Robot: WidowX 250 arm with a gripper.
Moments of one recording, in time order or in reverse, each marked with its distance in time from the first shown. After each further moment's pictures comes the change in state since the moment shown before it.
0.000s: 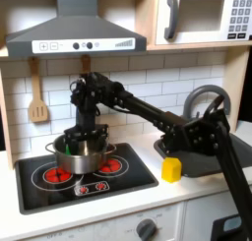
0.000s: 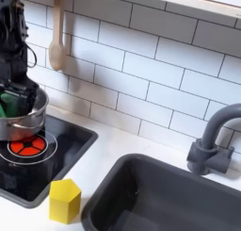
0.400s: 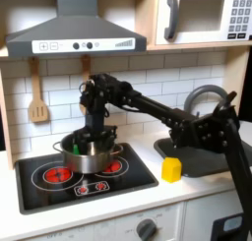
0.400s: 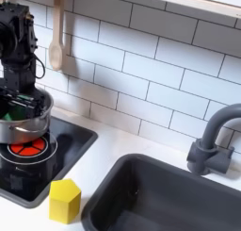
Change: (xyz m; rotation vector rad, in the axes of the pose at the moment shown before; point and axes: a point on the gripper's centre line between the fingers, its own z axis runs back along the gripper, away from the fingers) arm -0.007 -0.020 -0.001 -0.006 0.011 -0.032
